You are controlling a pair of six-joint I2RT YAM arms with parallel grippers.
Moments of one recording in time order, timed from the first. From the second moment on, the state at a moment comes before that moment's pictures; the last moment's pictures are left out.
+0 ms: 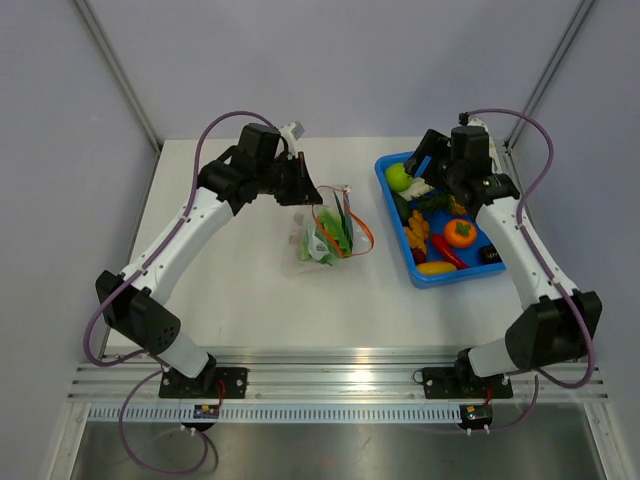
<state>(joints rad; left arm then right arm) -0.52 1.56 1.64 -0.75 0.35 -0.54 0.23 1.40 1.39 -0.47 0.06 0.55</state>
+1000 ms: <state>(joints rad) -0.60 1.68 1.64 -0.76 0.37 -0.52 0.09 1.95 1.53 -0.33 -0.21 0.61</state>
